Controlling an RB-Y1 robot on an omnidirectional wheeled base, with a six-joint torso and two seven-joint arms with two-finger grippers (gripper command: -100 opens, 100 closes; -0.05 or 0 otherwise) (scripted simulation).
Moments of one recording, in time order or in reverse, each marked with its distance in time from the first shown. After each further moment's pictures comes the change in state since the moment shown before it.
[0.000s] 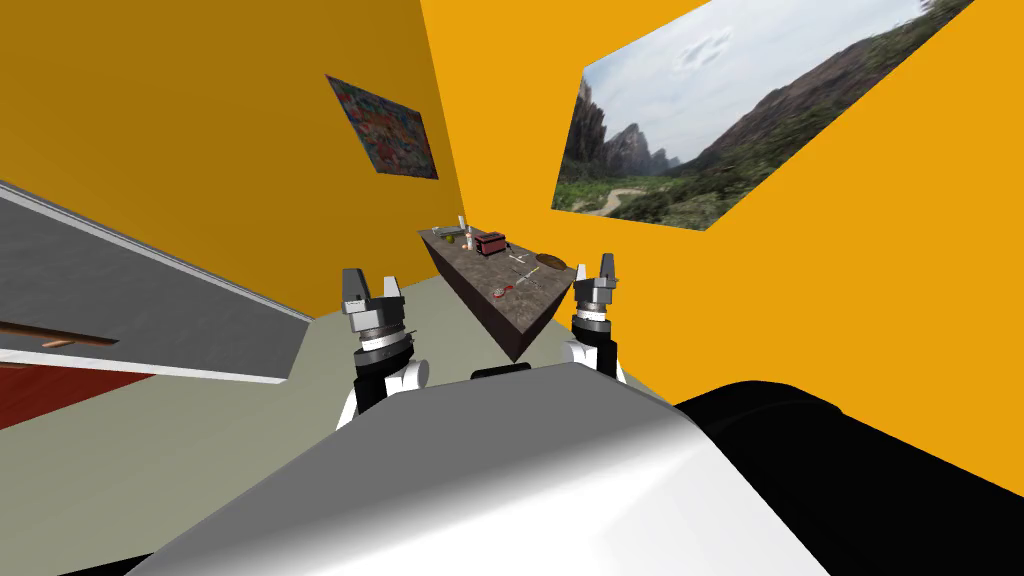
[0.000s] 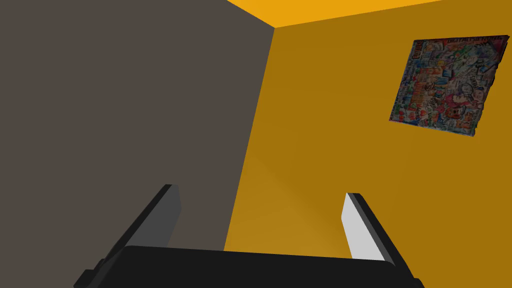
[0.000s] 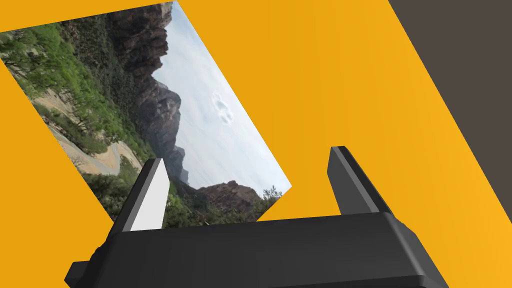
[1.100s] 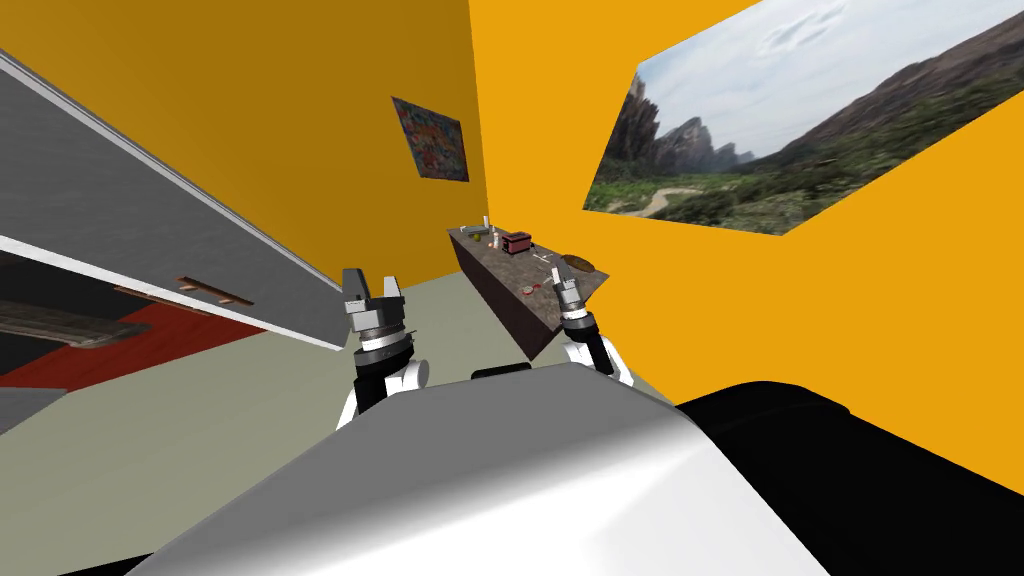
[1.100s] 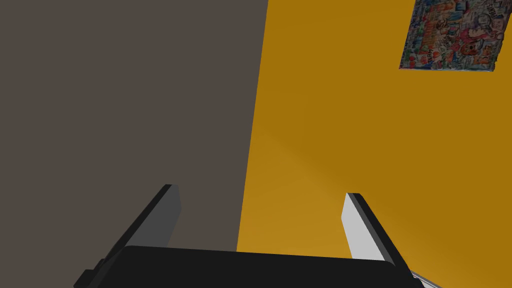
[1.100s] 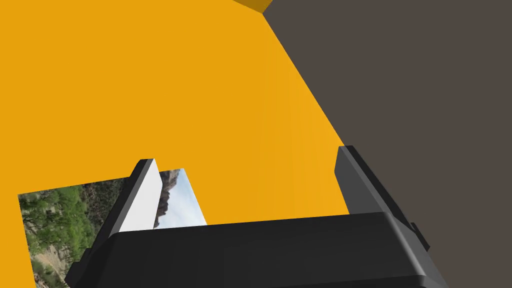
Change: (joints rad) left arm 0.000 0.000 0.000 0.000 0.000 0.000 0.000; right arm -0.064 -0.280 0.095 0.040 0.163 0.092 0.101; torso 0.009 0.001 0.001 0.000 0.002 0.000
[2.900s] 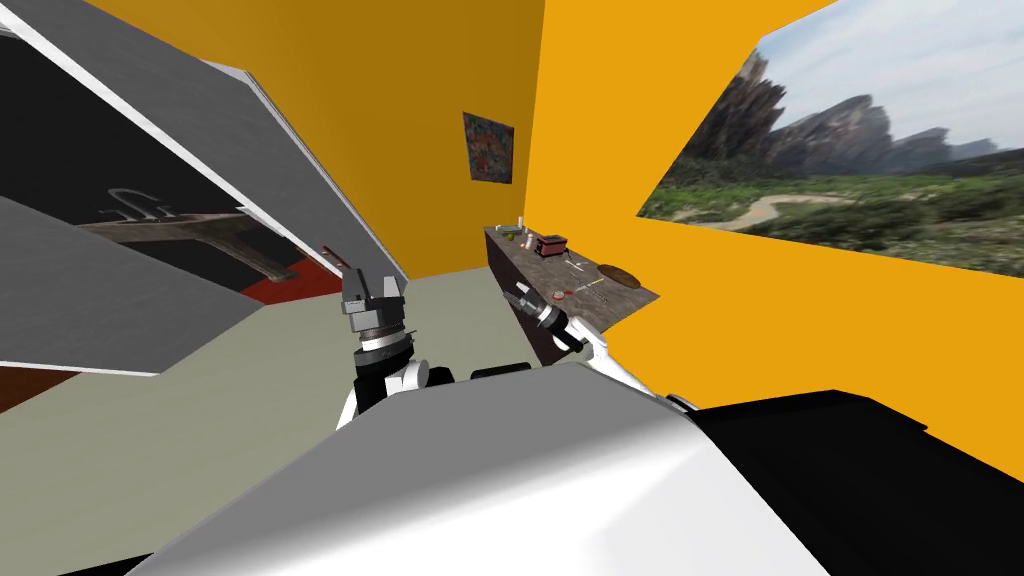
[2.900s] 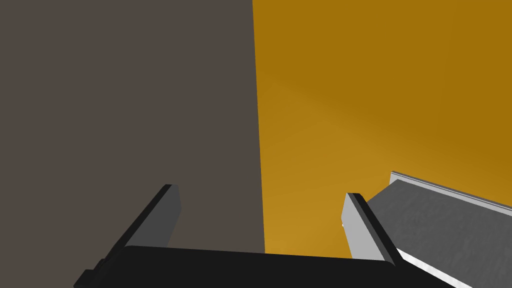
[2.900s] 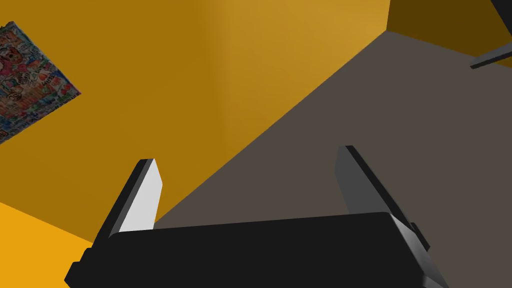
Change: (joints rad) left arm 0.000 0.000 0.000 0.000 0.000 0.000 0.000; right arm -0.314 -0.347 0.244 0.281 0.493 0.000 0.004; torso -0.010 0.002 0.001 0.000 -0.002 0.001
